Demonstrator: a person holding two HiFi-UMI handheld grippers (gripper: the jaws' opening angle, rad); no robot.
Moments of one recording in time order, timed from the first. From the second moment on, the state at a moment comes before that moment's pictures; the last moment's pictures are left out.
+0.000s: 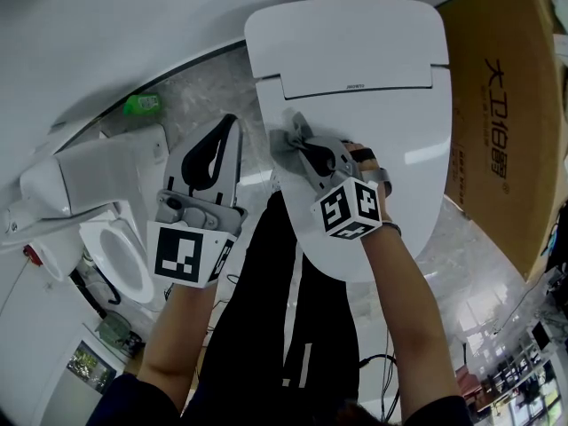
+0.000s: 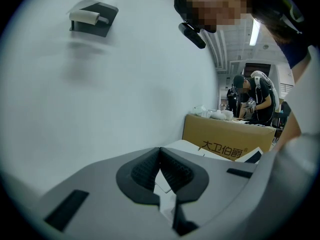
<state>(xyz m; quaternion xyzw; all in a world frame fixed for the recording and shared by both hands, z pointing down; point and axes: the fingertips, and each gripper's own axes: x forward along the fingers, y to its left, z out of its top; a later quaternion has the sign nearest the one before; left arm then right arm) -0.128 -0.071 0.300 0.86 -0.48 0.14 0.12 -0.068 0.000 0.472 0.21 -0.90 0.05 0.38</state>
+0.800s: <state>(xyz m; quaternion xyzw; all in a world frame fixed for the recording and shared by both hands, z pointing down) -0.096 -0.071 0.301 0.87 -0.45 0.14 0.12 0.168 -0.060 0.477 0.47 -0.79 0.15 0.36</state>
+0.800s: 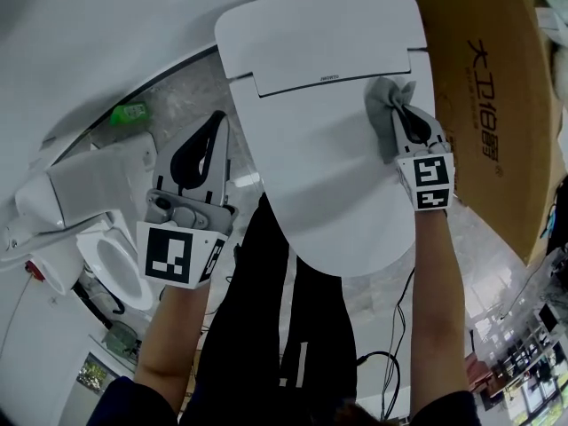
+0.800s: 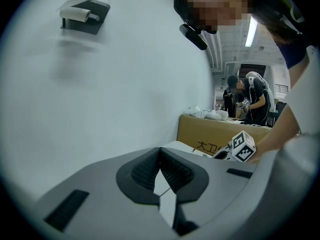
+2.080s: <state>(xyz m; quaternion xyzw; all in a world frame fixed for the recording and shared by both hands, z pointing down) -0.096 -0.078 0.300 0.87 -0.46 0.15 0.11 0.152 -0.017 0.479 0.56 -0.74 0.21 0.32</state>
